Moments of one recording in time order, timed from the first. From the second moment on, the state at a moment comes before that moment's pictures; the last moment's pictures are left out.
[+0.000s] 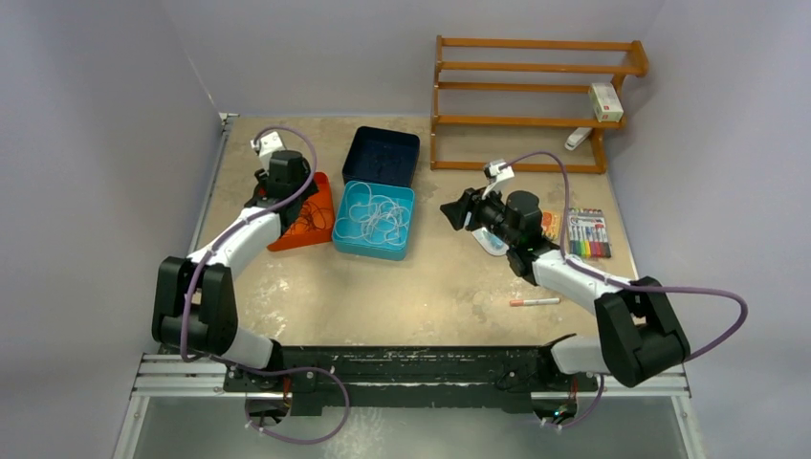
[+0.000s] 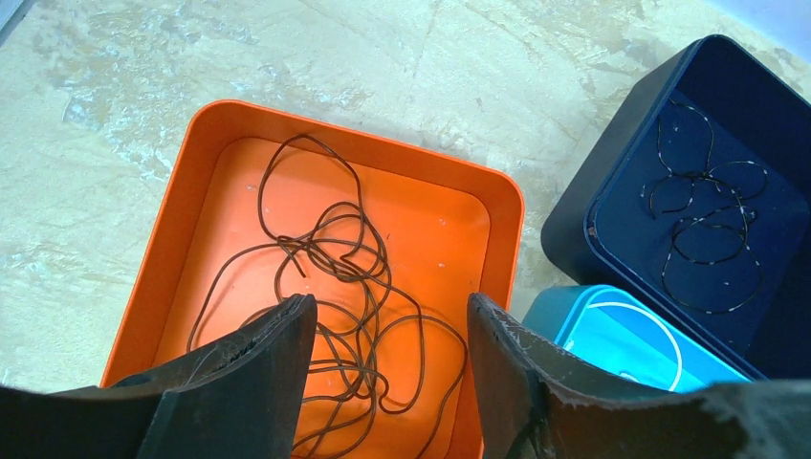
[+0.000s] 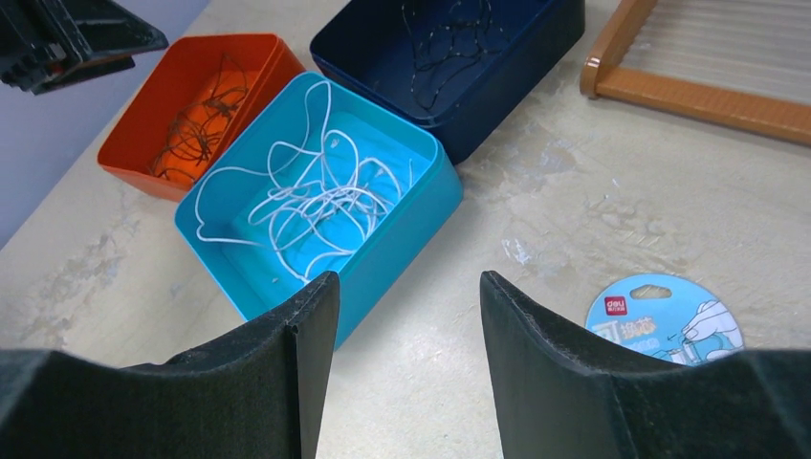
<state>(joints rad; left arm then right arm) -0.18 1.49 0.96 -0.08 -0.42 -0.50 0.39 1.35 0.59 0.55 -0.26 0.32</state>
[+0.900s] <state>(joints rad) -0.18 0.95 0.90 -0.09 -0.33 -0.45 0.39 0.89 0.75 0.30 0.20 0.21</state>
